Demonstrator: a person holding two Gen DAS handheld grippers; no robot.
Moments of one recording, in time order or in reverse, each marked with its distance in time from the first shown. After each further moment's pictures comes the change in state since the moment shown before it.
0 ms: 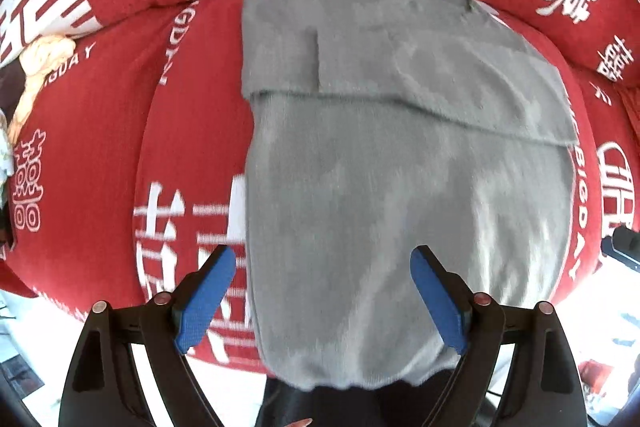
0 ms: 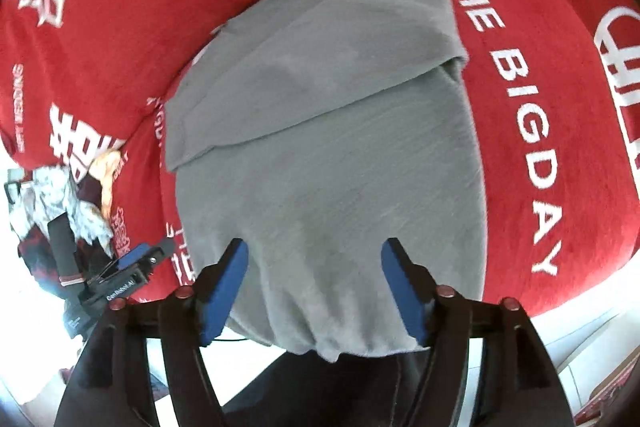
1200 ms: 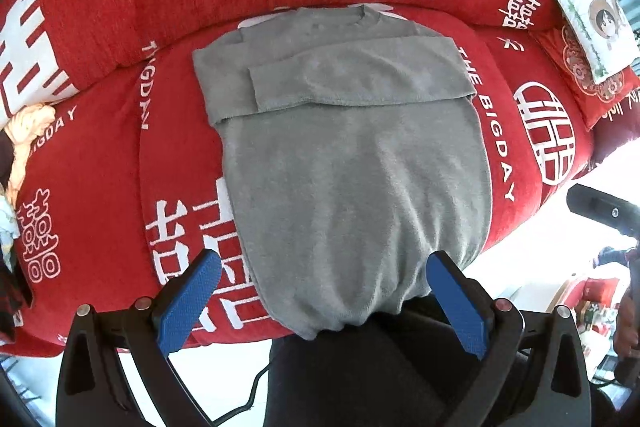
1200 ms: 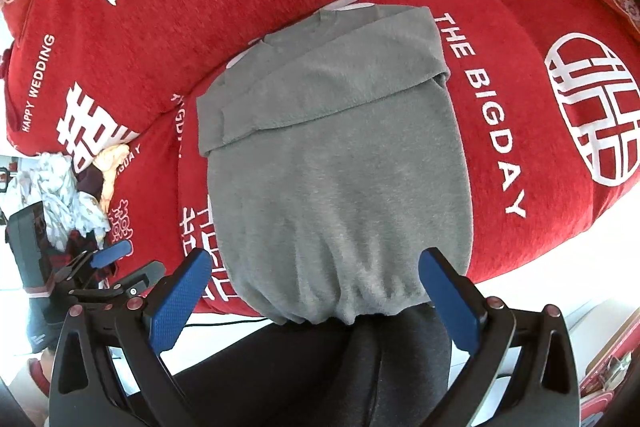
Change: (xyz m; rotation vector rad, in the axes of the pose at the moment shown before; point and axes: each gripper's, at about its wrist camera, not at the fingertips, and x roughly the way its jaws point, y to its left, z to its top) left arm -0.105 -0.018 -0.029 0.241 -0.039 -0.136; right arm -0.073 0.074 -0.075 -0.020 -0.128 -0.104
